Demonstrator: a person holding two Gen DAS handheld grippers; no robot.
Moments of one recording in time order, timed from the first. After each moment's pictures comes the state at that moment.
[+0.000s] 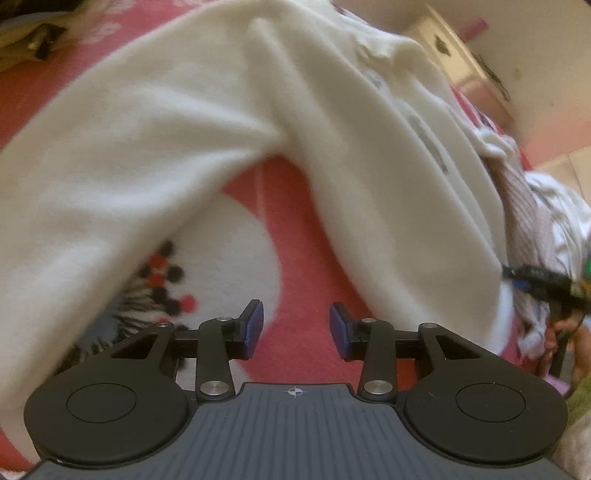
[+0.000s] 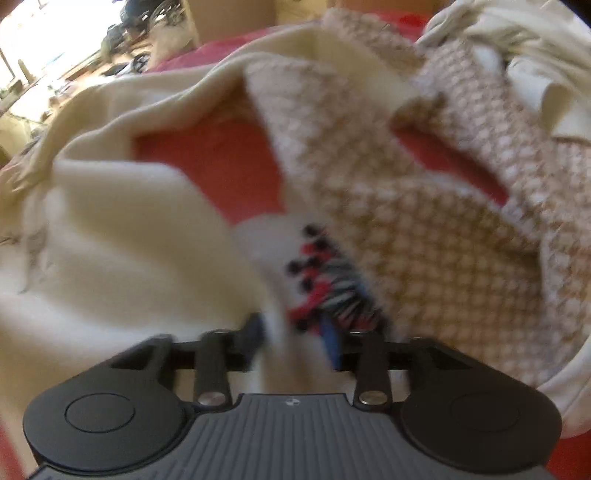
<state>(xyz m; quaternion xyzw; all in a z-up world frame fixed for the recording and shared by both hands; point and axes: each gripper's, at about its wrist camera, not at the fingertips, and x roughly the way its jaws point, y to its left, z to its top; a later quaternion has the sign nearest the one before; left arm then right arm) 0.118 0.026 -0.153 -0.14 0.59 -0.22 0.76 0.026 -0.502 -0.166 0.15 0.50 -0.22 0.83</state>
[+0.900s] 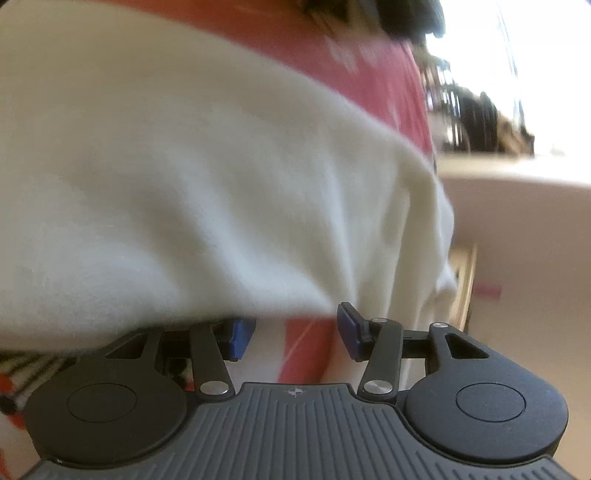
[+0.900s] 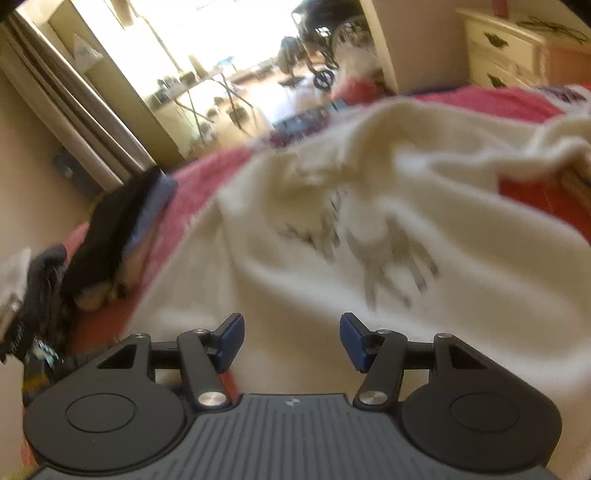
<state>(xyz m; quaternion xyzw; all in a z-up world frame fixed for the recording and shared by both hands) 0.125 0.099 -0.212 -0.55 0.48 -0.01 0.69 0.060 -0.272 -0.101 0.18 0.46 0.04 0.87</state>
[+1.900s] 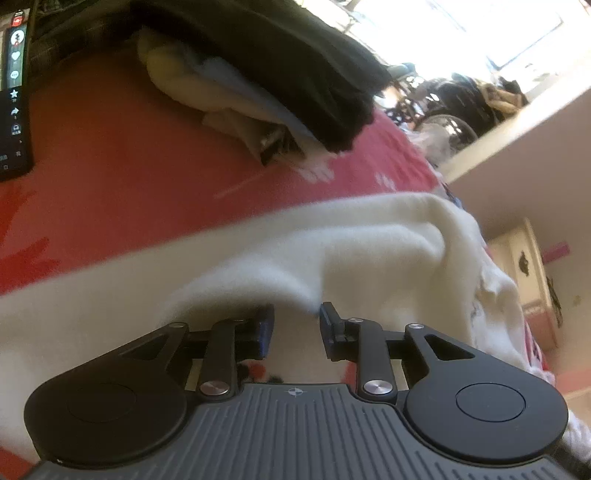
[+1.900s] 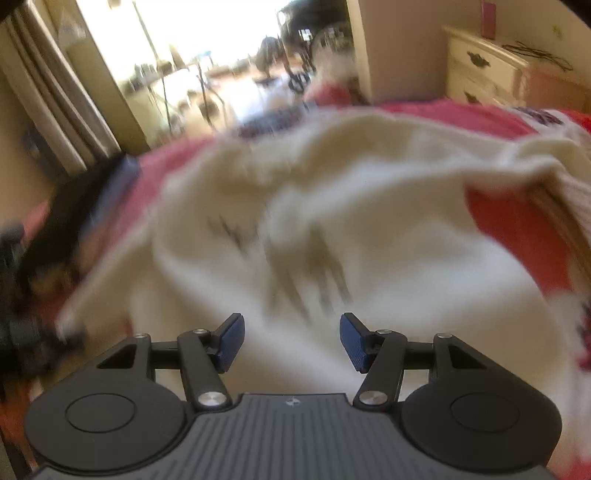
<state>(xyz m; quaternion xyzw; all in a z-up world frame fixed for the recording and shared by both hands) 0.135 0.124 -0.161 -0.31 0.45 -0.01 0.84 0.110 -0.276 -0.111 0.16 0.43 0.02 0.89</state>
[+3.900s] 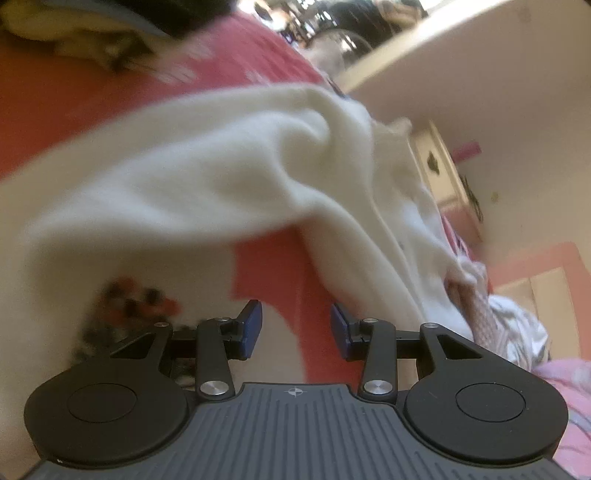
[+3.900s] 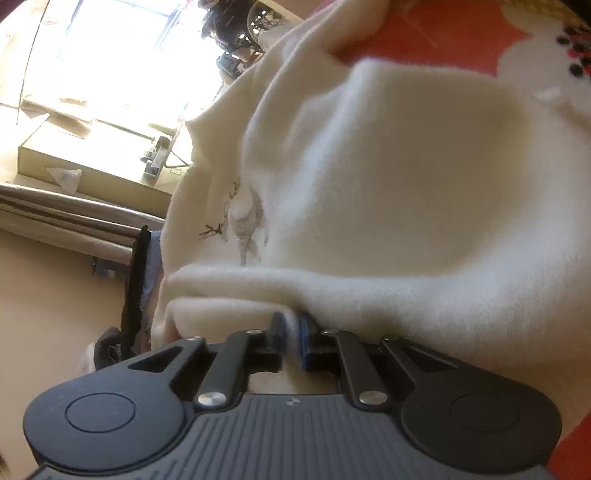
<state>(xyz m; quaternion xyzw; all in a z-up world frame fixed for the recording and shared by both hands) 0.132 0.071 -0.172 -0.29 0.49 -0.22 0.79 0.019 -0.396 -0.232 0.46 0.42 0.07 0.78</state>
